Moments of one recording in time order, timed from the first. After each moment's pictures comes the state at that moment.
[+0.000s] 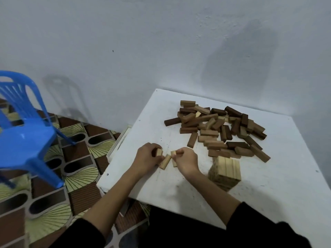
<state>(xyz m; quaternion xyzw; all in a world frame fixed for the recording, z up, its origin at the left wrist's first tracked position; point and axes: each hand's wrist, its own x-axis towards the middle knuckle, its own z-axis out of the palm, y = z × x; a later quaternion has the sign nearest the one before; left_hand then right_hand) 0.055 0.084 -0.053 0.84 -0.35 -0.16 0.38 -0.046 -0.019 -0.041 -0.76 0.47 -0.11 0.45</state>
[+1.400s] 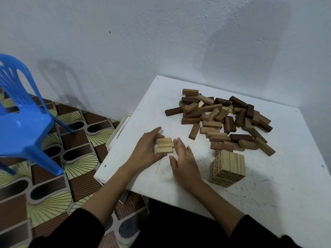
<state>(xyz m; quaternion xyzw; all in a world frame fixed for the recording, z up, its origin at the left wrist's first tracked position) 0.056 0.089 -0.075 0.78 -0.42 -0.14 0.45 -0.075 -0.002 -0.074 -0.90 0.26 -0.12 0.32</state>
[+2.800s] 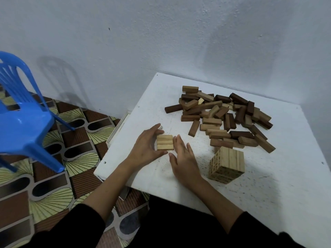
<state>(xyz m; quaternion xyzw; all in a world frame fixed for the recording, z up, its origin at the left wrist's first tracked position) 0.054 0.088 -0.070 0.80 -0.42 -0.13 0.41 -0.077 0.000 -0.065 -0.92 0.24 -0.10 0.29</state>
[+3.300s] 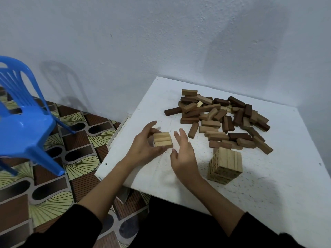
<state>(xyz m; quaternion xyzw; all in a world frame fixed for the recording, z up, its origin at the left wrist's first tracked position) 0.054 0.091 -0.052 0.78 -0.35 -0.18 0.48 -0.074 0.010 -0.046 -0.84 0.27 -0.21 0.41</state>
